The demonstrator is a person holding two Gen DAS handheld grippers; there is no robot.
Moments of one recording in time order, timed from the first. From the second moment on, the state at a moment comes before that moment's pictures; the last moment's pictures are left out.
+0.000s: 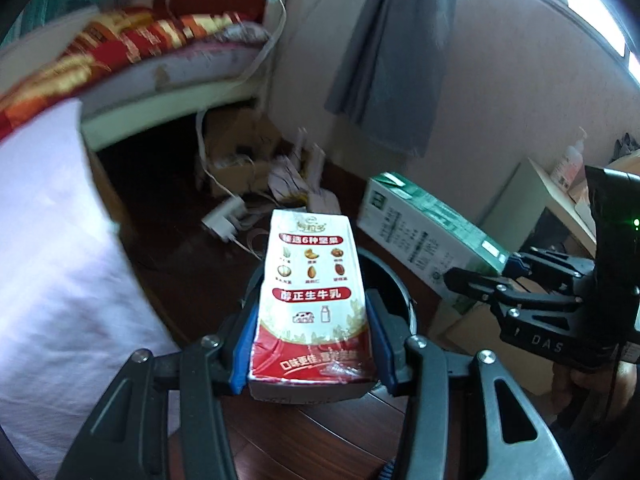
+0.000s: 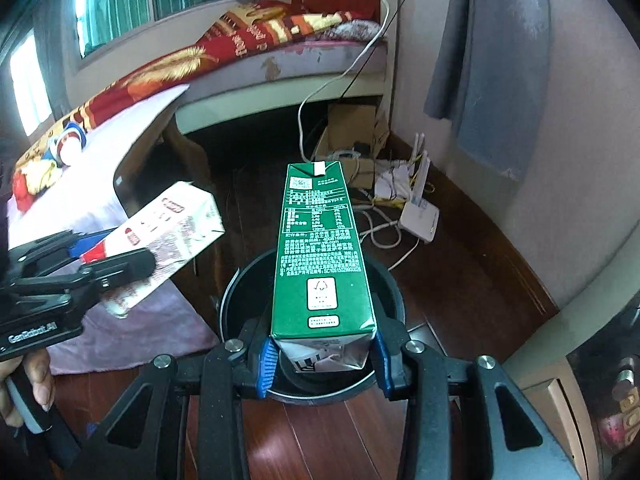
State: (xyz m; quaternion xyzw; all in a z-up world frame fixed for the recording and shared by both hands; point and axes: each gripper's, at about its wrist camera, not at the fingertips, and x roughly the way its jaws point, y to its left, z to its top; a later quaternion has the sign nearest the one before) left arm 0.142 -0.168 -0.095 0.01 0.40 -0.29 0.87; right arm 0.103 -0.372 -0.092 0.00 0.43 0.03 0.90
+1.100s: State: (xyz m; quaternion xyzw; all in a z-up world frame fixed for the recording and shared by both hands) left arm 0.139 -0.144 -0.078 0.02 0.37 -0.19 0.91; right arm 0.129 -0.369 -0.094 -0.01 0.43 -0.01 0.90
